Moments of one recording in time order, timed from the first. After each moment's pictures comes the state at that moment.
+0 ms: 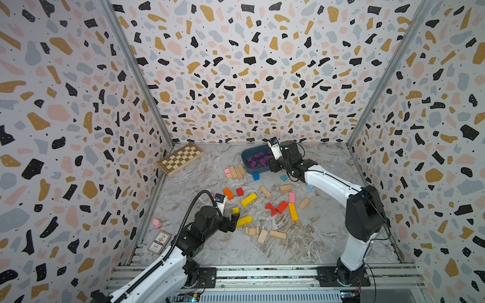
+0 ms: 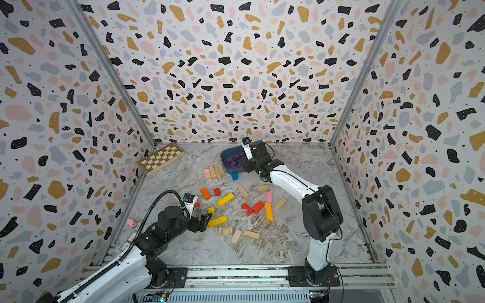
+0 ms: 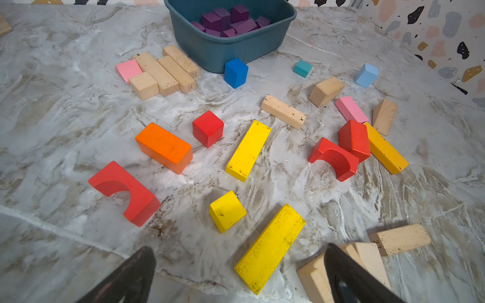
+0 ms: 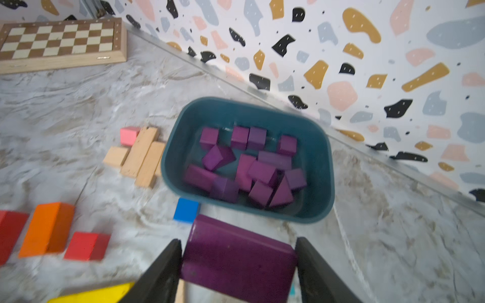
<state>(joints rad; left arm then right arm) -0.56 0.70 0.30 -0.15 0.00 -0.22 0.54 1.87 1.52 -0.23 0.03 -0.08</state>
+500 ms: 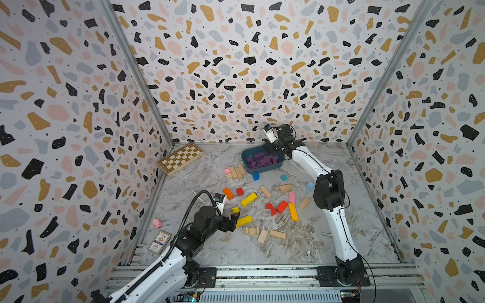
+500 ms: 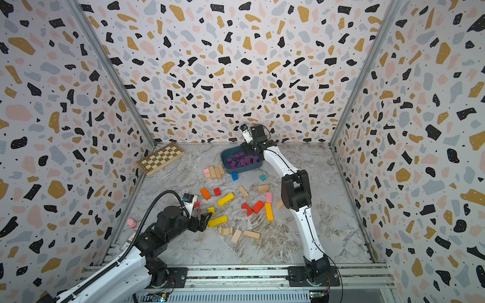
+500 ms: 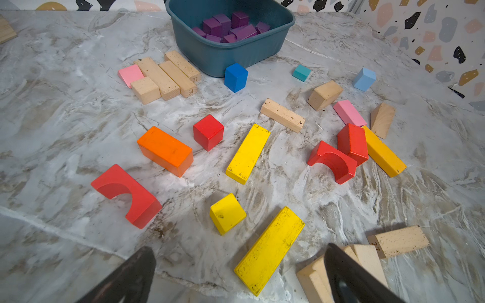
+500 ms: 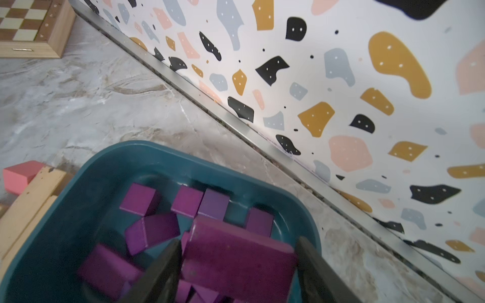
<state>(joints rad) -0.56 0.68 0.30 -0.15 0.00 -0.22 0.44 2.48 2.34 -0.47 -0.13 -0.27</state>
